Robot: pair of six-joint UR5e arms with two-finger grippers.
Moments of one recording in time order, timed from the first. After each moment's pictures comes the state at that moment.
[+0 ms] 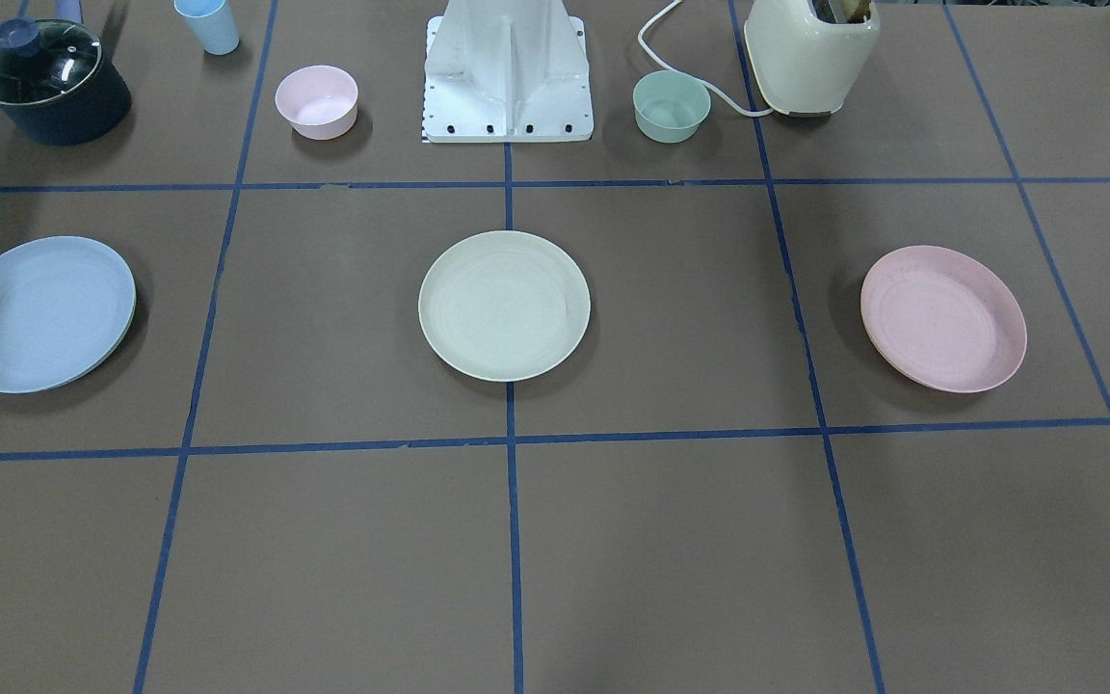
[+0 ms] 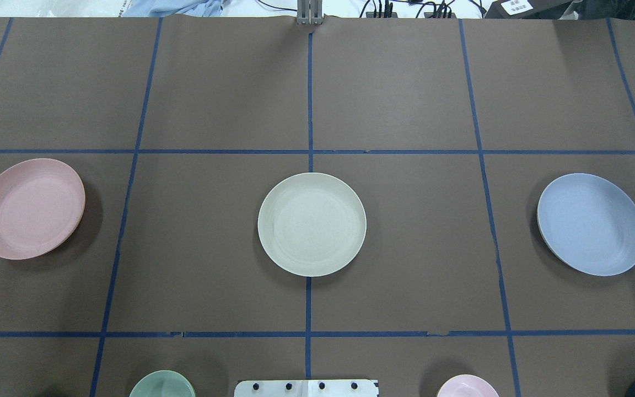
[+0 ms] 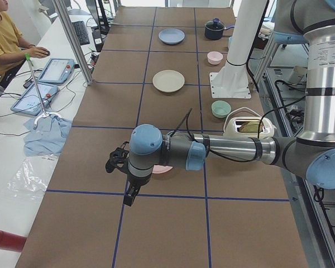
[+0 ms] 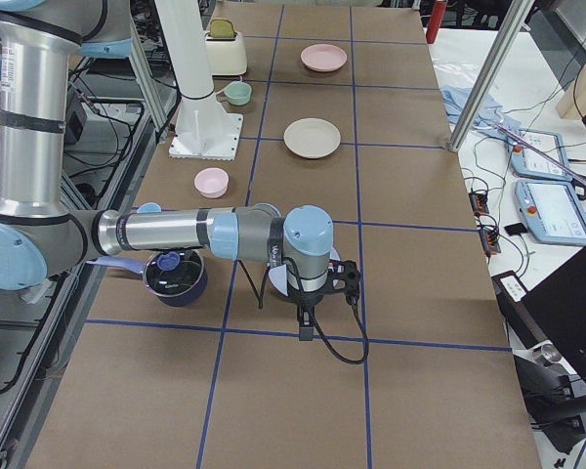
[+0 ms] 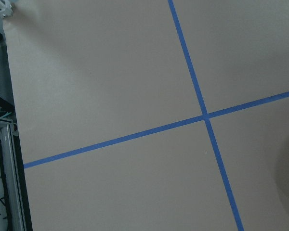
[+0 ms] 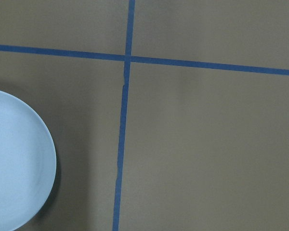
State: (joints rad) left arm -1.69 -1.52 -1.69 -1.69 -2.28 0.29; right arm 1.63 -1.72 1.83 -1.71 2.26 -0.12
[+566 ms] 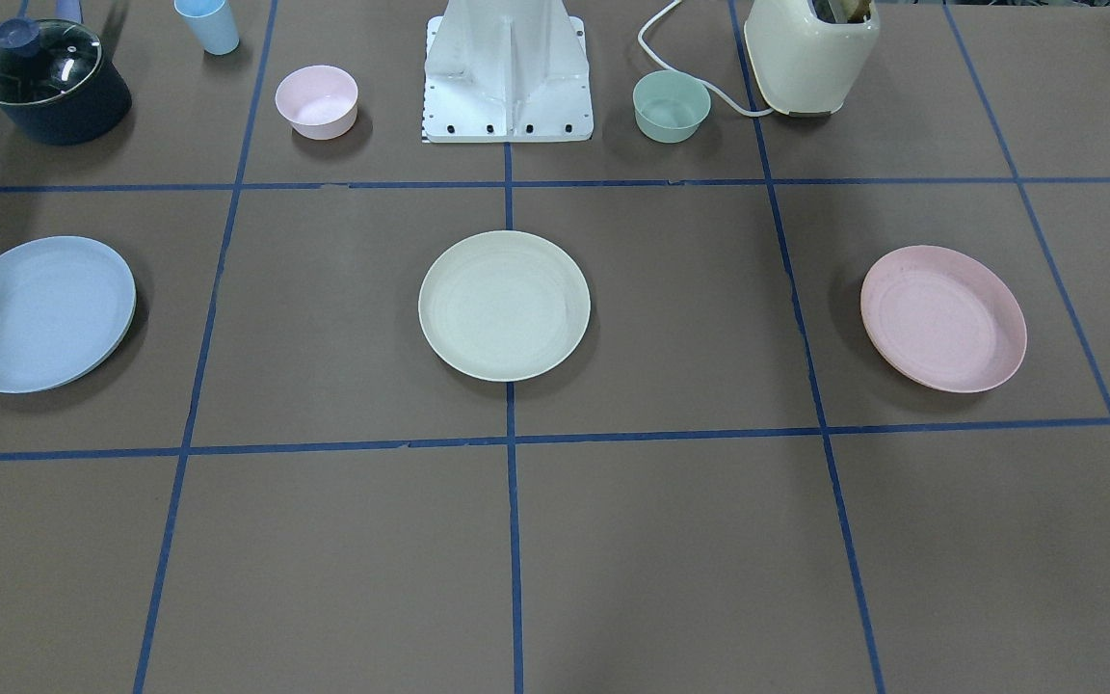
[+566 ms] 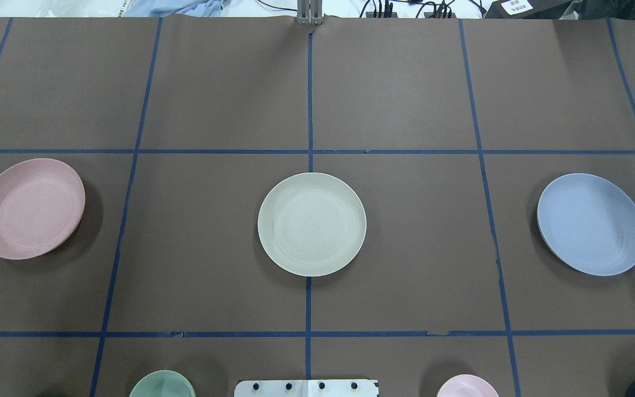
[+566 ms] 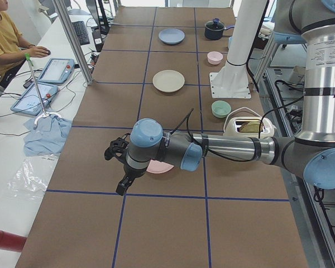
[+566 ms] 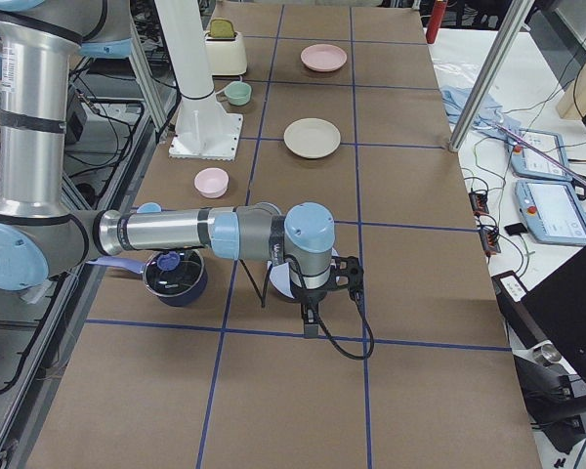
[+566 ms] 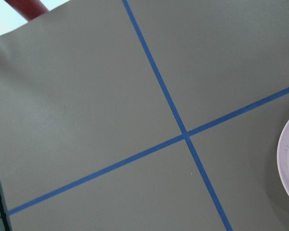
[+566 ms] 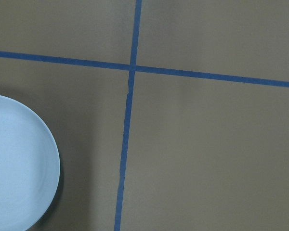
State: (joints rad) left arm -1.66 -1.52 -1.69 -1.88 -2.28 0.29; right arm 1.63 -1.71 1.83 -1.64 2.27 -0.12
